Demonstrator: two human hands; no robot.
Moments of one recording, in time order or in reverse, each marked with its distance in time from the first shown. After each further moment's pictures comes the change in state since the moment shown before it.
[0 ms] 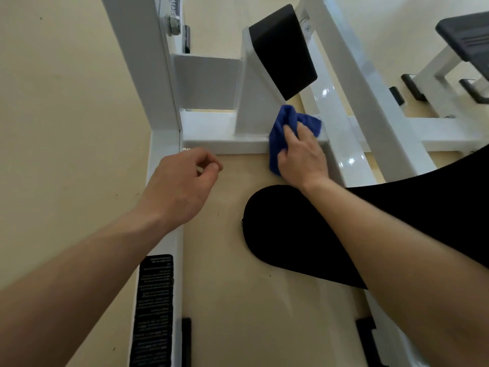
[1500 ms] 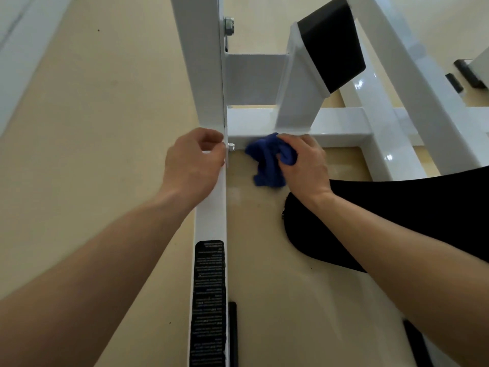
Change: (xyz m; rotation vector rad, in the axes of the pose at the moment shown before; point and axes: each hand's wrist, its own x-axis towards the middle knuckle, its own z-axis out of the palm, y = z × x) left_hand 0.006 -0.029 -0.033 -0.259 0.197 -0.195; right_hand -0.043 -0.073 0.026 0.565 0.156 -0.069
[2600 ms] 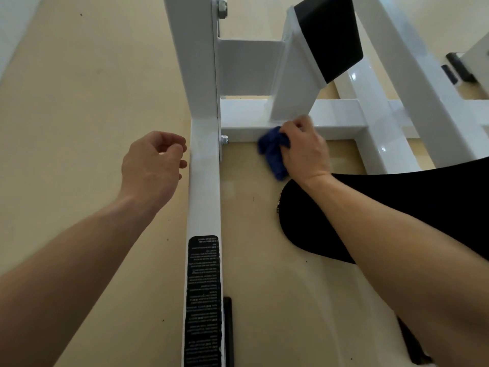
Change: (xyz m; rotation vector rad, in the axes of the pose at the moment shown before) left_hand -0.005 -0.020 -0.030 -0.023 0.093 -0.120; right_hand 0.024 0.018 -0.001 -0.458 -0.050 -0.093
